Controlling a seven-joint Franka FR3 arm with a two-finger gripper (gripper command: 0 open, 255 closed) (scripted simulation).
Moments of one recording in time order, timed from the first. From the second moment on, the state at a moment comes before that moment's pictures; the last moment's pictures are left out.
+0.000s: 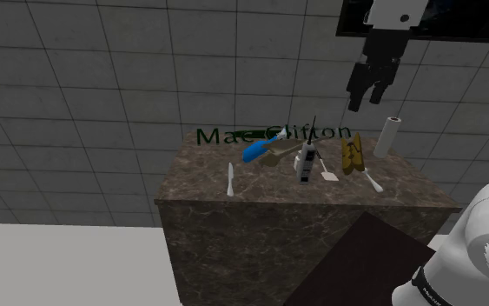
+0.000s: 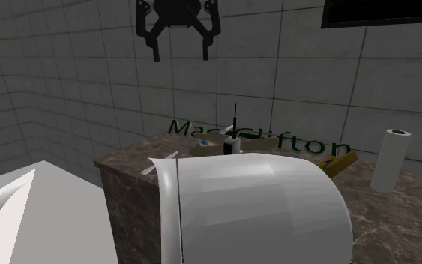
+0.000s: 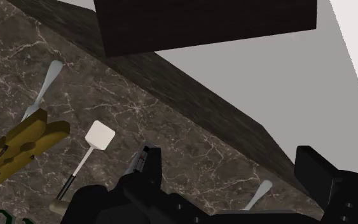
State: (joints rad) arm -0.02 -0.78 -0.02 -2.30 -0.05 1.53 0.08
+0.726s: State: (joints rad) arm -0.07 -0.52 -0.05 -2.33 -0.08 1.78 0.16
